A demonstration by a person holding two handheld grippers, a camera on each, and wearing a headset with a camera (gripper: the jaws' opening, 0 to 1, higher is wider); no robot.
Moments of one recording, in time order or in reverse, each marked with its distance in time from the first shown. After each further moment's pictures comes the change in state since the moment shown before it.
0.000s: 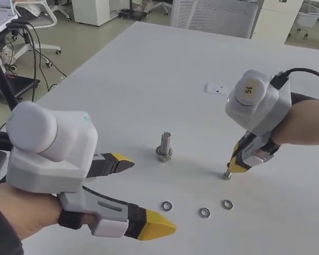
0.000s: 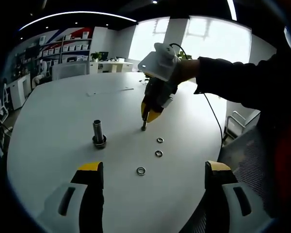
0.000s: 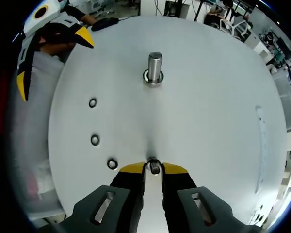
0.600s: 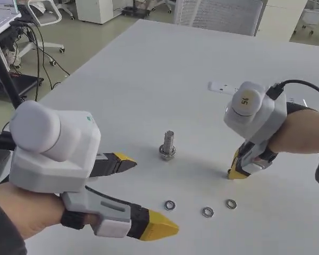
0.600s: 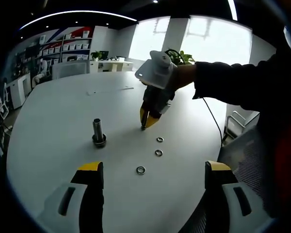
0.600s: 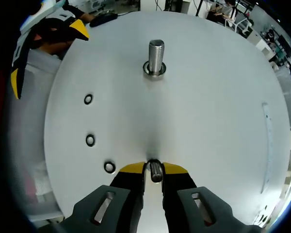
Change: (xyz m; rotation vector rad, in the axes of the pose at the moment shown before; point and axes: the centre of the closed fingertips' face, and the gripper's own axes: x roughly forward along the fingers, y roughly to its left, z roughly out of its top) left arm -0.001 -0.001 -0.004 -0.006 0.005 -0.001; right arm 0.024 0.004 -0.006 0.012 0.012 0.020
